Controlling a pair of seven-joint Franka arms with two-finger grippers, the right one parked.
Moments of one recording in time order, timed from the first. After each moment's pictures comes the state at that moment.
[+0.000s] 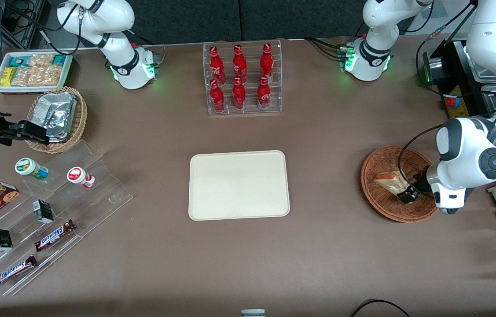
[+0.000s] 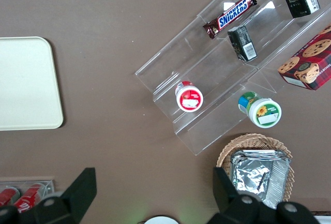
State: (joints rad) arm 0.41 0.41 -0.39 -1.94 0.13 2.19 -0.78
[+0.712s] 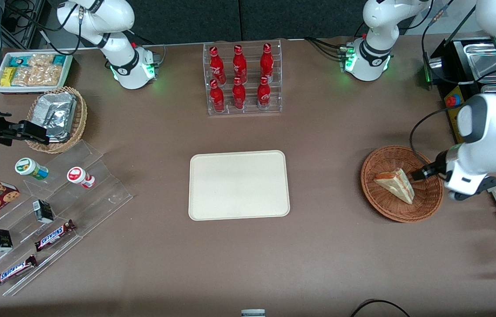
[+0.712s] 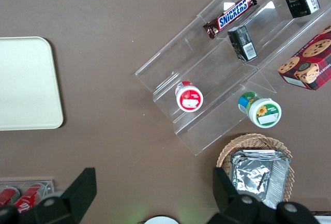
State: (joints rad) arm 0.43 0.22 -0.39 -1.92 0.13 1.93 -0.39
